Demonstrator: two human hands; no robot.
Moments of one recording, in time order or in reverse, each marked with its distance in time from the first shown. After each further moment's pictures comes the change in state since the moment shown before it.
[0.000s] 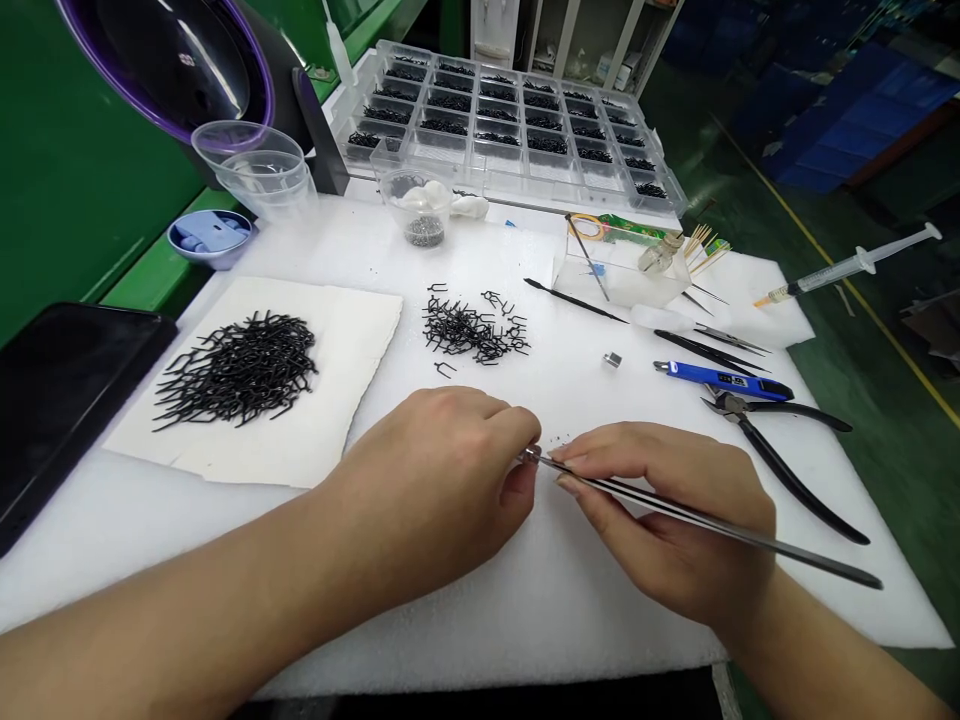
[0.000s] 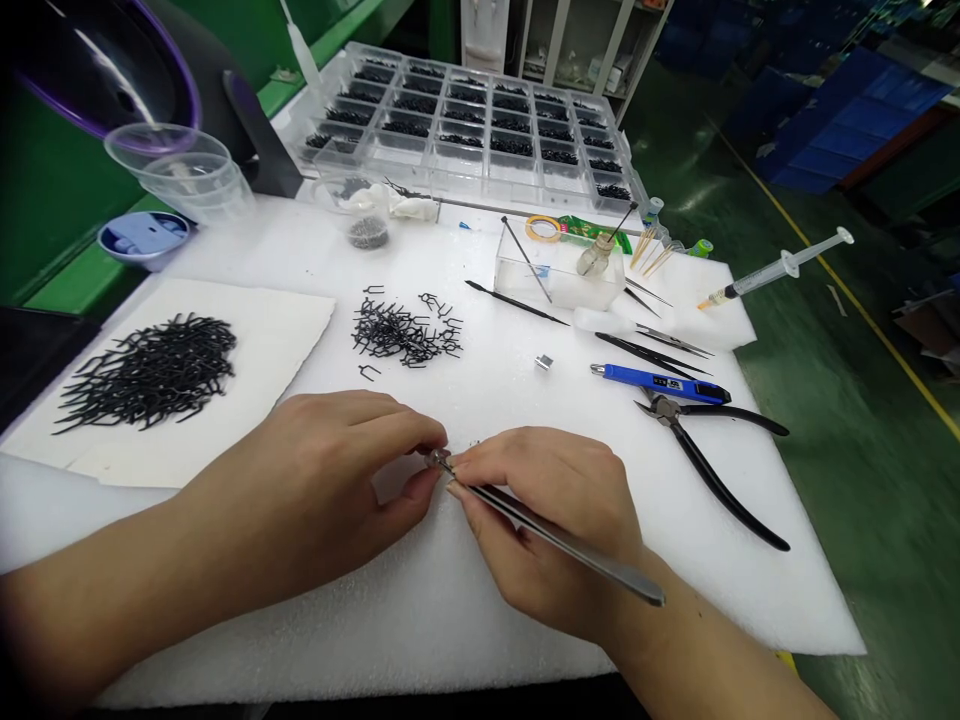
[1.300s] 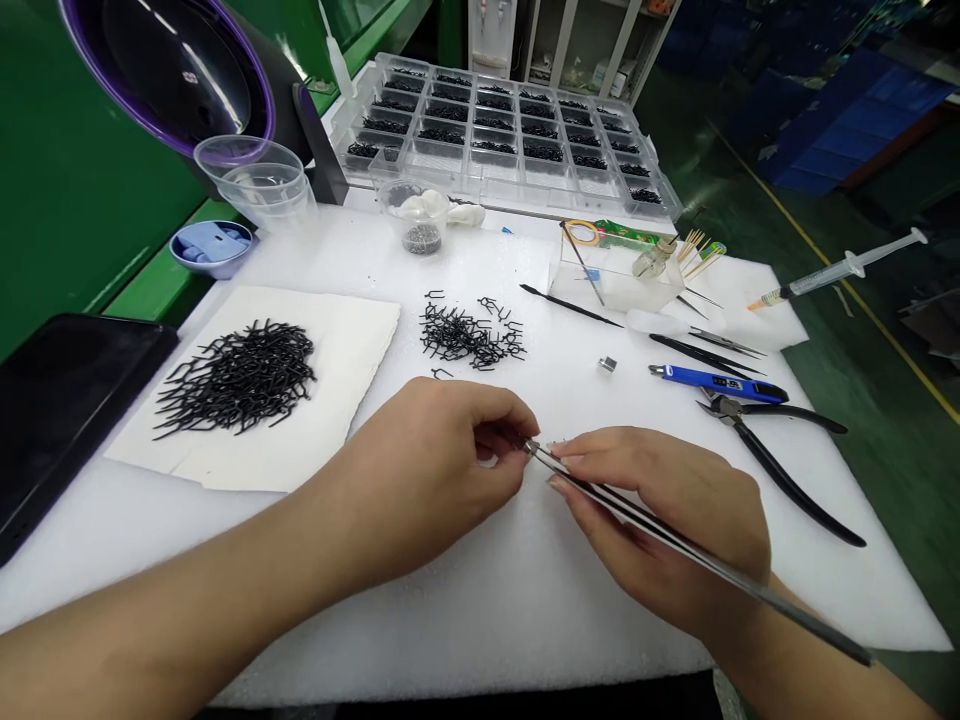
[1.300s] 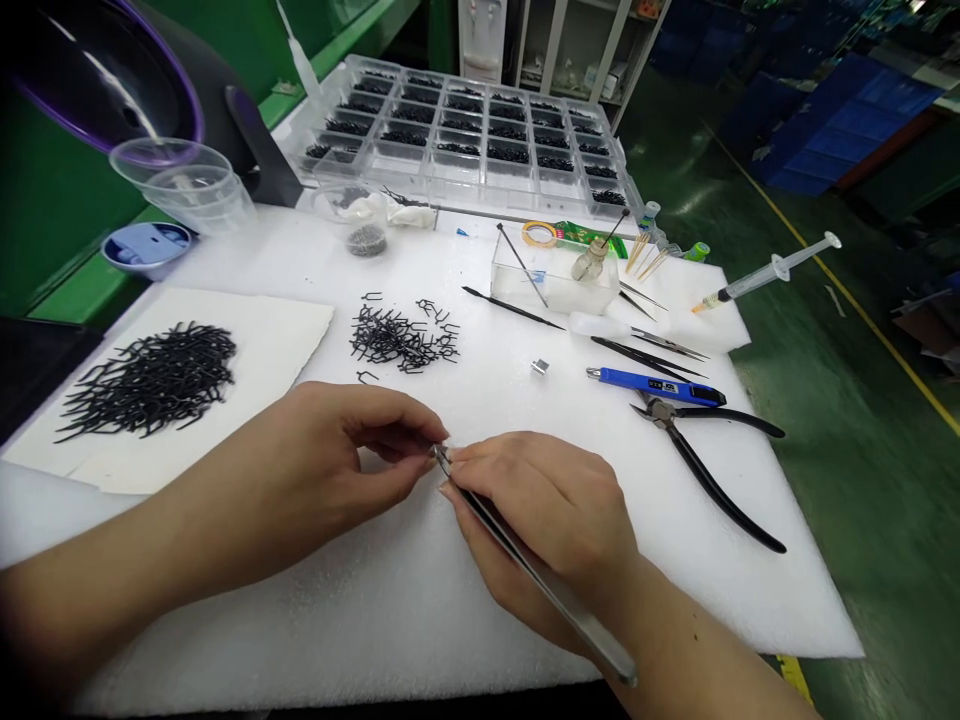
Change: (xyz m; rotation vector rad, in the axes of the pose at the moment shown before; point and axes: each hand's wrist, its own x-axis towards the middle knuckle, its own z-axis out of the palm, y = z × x) left_hand 0.009 -0.003 -0.008 -0.528 -0.064 -0.363; right_hand 0.001 -0.001 0.003 -0.176 0.085 -0.145
